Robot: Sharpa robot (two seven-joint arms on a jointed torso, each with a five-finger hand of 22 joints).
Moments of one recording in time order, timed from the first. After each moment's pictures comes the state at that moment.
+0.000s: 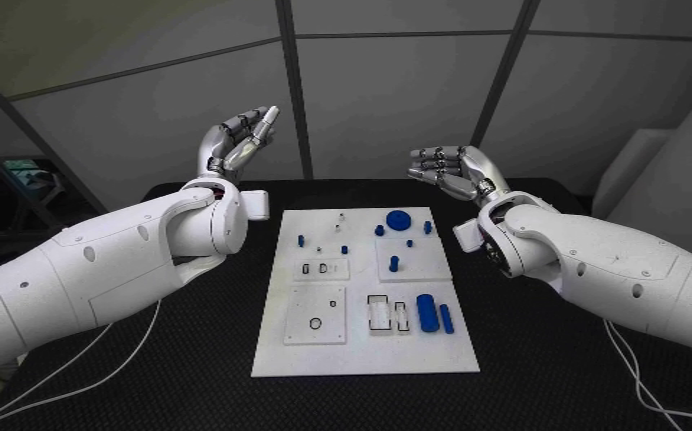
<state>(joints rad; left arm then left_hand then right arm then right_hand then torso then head) 1.14 -0.76 0.09 1.38 0.02 -0.60 0.57 1.26 -0.10 0.04 0.27 0.07 0.58 0.17 0.09 0.06 0.60 0.22 0.09 0.06 0.60 0.21 0.11 0.06 0.14 0.39 0.29 0.15 0.09 1.06 -0.75 0.13 1.35 -0.65 -0.49 0.32 1.34 0.06 0.11 -0.10 0.18 0.78 0.20 0.11 0.07 0.89 0.19 0.10 0.06 0.90 0.17 0.11 0.06 0.16 0.70 0.28 0.19 0.10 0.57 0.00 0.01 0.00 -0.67</state>
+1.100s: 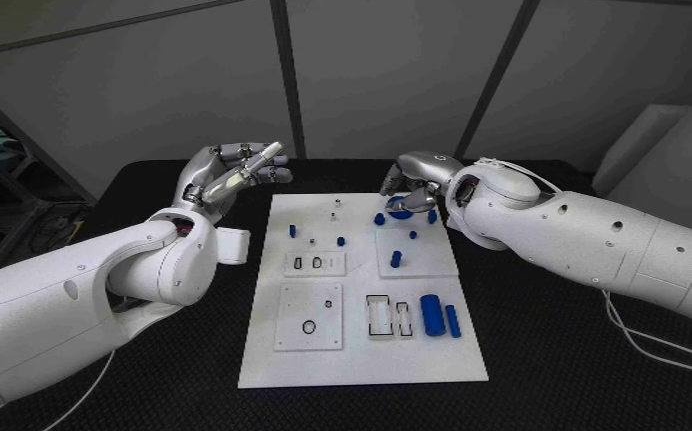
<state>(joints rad) 1.14 -0.90 0.09 1.63 -0.08 -0.46 0.51 1.38 -0.04 0.07 0.12 0.07 1.00 0.19 0.09 0.07 1.12 0.14 0.11 0.07 1.17 0.10 0.19 0.14 0.19 0.87 0.21 0.46 0.22 1.18 -0.72 0.13 1.35 -1.61 -0.19 -0.07 1.31 -0.09 0.28 -0.11 0.20 1.06 0.16 0.07 0.07 1.12 0.10 0.07 0.07 1.46 0.01 1.21 1.02 0.15 1.24 0.10 1.03 0.71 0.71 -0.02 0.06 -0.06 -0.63</state>
